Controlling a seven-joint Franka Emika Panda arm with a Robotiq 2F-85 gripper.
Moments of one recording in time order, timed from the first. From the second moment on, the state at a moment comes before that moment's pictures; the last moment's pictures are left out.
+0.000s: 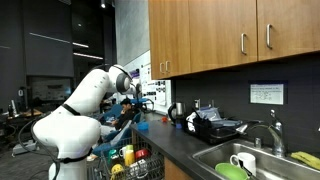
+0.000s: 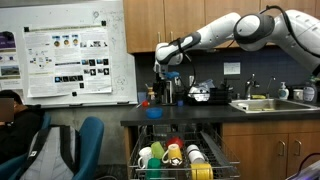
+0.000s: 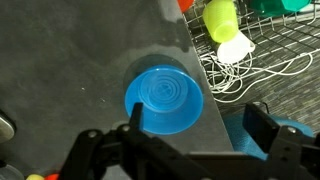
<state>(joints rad) 0.32 0.70 0.19 -1.16 -0.14 2.03 -0.20</state>
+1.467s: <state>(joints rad) 0.36 1.15 0.11 -0.59 -0.12 1.80 -0.11</state>
